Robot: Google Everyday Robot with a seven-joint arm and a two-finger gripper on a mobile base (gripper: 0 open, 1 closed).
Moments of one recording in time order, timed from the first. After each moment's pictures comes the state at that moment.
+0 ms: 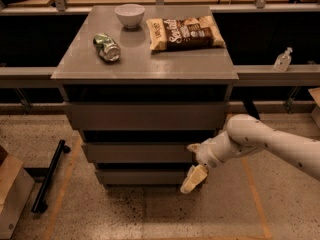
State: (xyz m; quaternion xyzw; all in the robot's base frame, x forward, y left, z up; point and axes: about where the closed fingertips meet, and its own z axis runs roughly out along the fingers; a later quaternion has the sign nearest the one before) arm 0.527 -0.099 0.553 -0.56 0.76 0.26 0.22
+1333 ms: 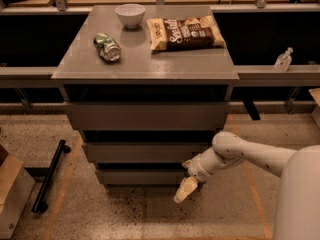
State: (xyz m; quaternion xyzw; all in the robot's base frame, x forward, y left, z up) arm 0.537 -0.085 0.432 -0.53 0.78 0.30 0.16
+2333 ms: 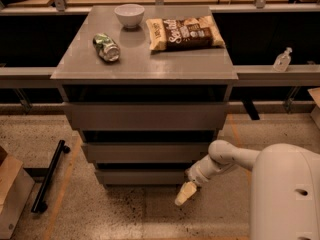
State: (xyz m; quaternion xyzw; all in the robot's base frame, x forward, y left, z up) arm 0.554 -0.097 0.349 -0.50 0.80 0.30 0.13
